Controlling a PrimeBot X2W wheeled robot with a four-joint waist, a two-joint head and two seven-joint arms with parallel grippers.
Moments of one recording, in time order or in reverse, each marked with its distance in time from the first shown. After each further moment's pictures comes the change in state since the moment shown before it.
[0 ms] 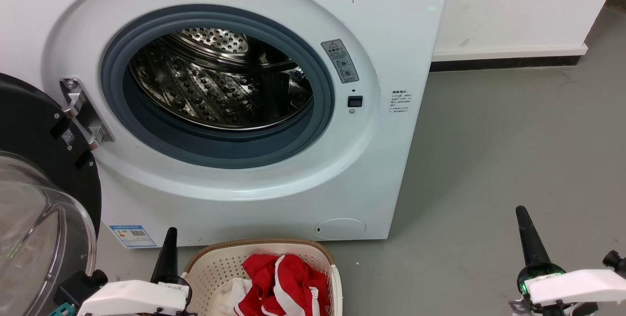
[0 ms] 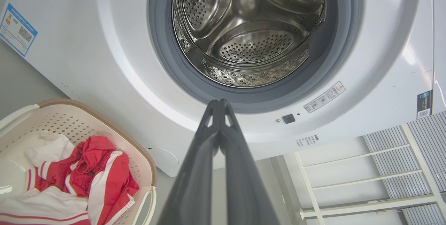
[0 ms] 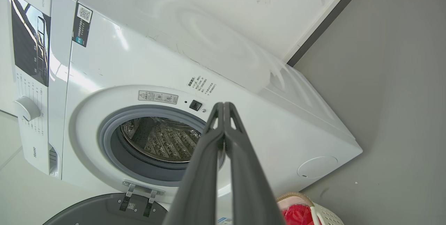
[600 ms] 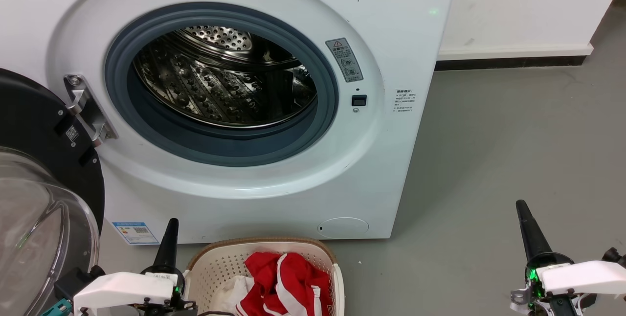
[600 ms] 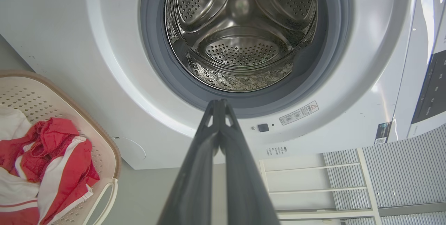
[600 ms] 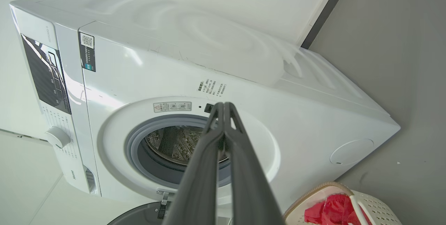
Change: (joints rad) left arm -0.039 0.000 0.018 0.029 -0.207 -0.031 0.050; right arm -0.044 0.000 -0.016 0.041 0.208 0.000 0.049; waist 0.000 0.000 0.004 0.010
